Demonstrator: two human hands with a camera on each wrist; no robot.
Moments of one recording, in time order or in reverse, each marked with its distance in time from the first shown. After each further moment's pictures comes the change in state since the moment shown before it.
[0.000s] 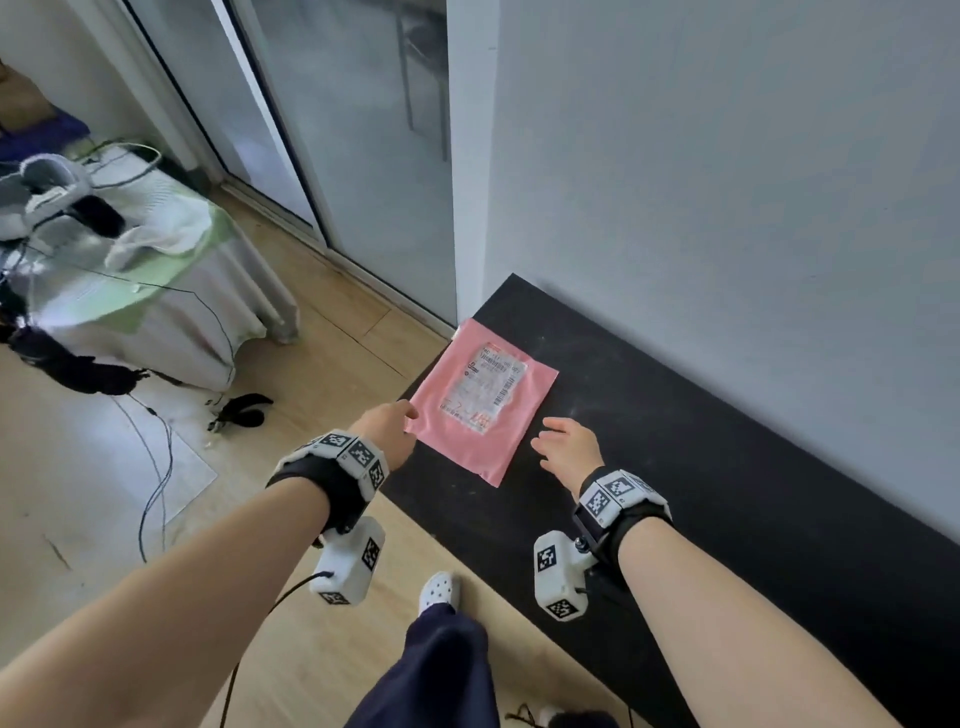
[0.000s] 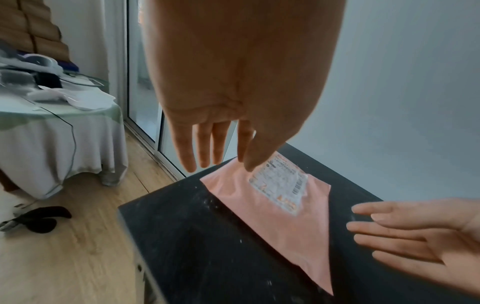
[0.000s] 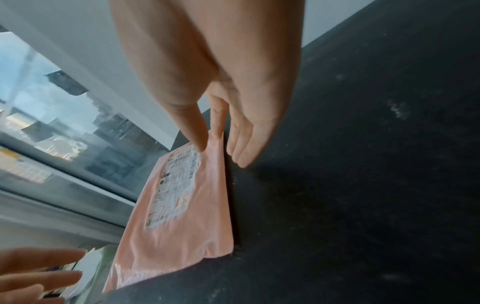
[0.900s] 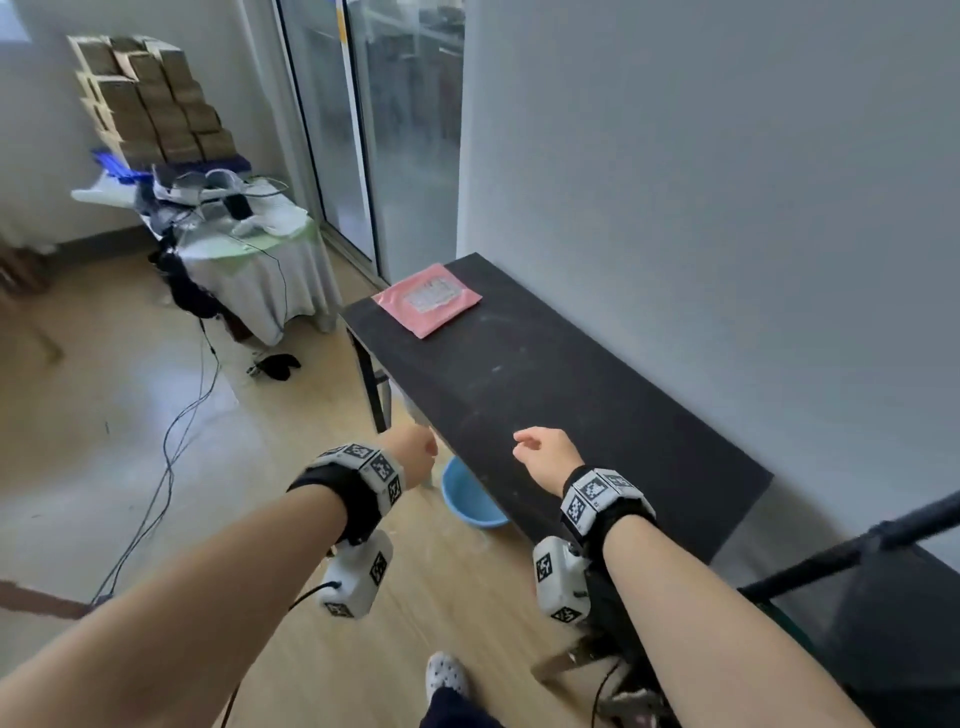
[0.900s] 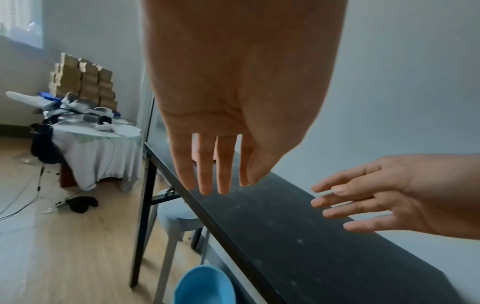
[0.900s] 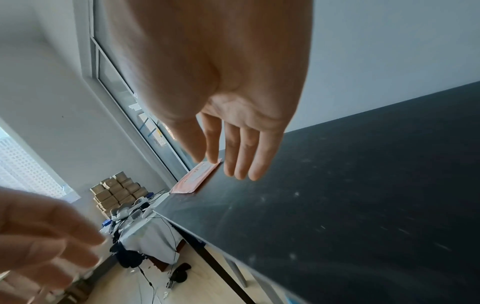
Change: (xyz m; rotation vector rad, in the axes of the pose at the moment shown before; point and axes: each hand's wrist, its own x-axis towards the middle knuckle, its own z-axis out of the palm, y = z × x) left_hand -0.363 0.179 0.235 -0.011 0.182 -0.039; right_hand -0.238 0.212 -0.227 -0.547 -0.173 -0.517
